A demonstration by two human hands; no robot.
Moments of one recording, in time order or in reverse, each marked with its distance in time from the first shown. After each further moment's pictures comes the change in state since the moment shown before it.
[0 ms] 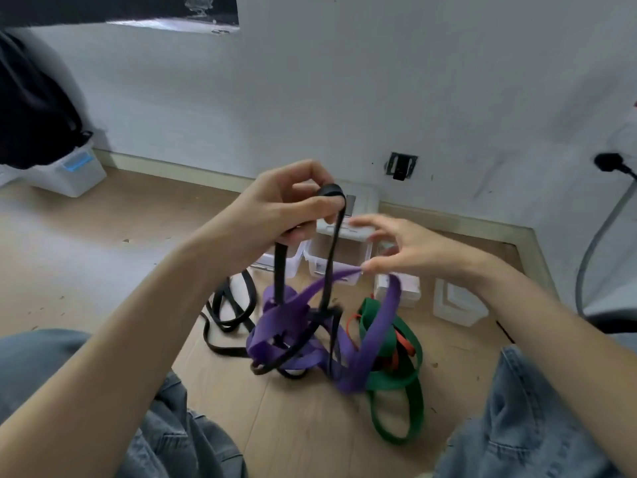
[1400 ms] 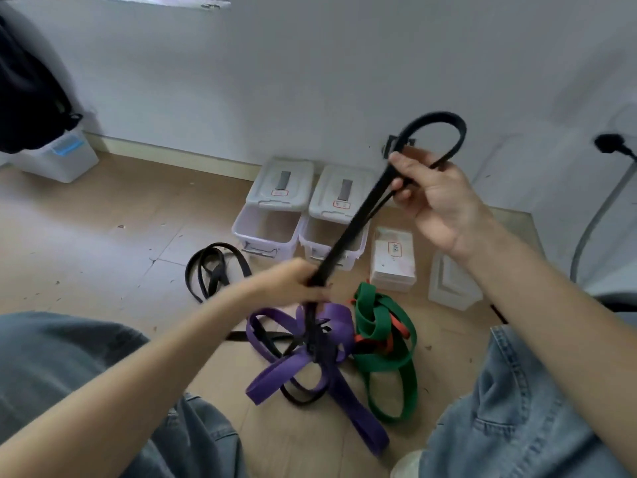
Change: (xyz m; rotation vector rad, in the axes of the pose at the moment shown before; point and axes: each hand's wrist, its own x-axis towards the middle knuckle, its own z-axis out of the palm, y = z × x) left_hand -0.004 -0.104 0.026 0.626 -0.278 -0.415; right_hand -0.002 -0.012 -0.015 1.304 0.546 -0.106
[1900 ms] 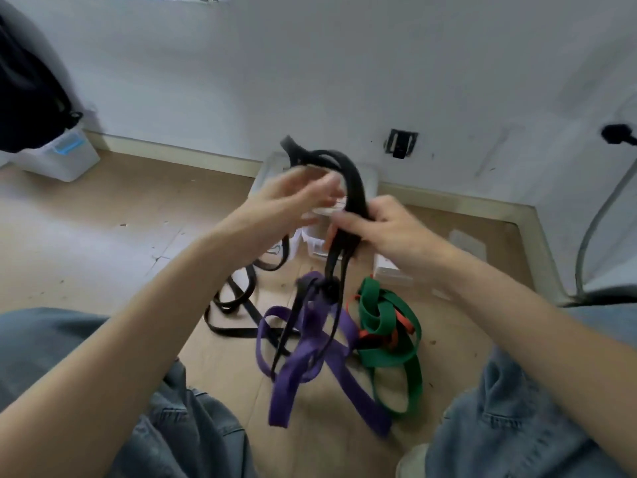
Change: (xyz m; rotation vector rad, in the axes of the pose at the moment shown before) left_hand -0.017 0.035 -0.054 -0.672 0.305 0.282; right_hand -0.028 0.037 0.021 -0.714 -0.385 0.020
